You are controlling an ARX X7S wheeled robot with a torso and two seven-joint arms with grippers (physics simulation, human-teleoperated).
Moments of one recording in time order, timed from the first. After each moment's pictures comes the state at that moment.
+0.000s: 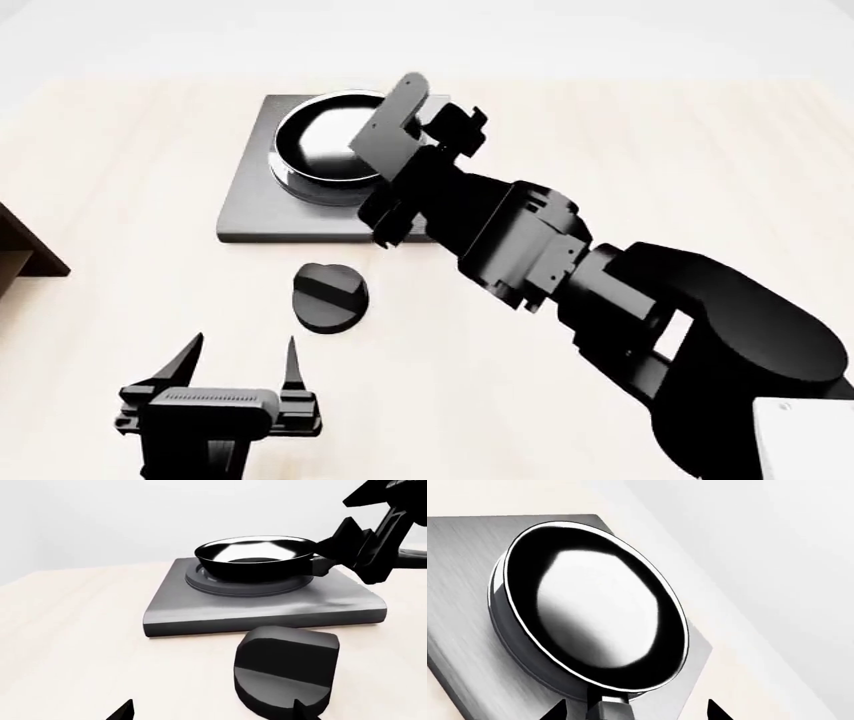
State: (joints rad) left arm 0.05 -0.39 0.22 0.31 -0.27 -0.09 -0.32; right arm 1.49 0.02 -1.55 0.82 0.83 0.34 0.19
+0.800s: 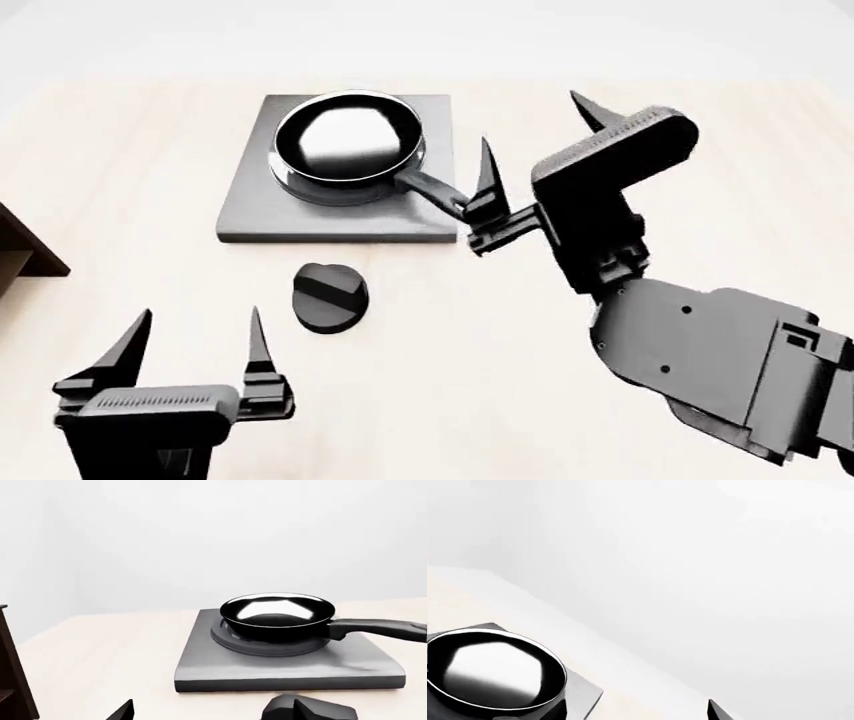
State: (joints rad) left arm 0.09 -0.43 0.16 0.49 -0.26 -0.08 -0.40; right arm 1.34 0.76 -1.45 -0.24 0.77 0.13 0.80
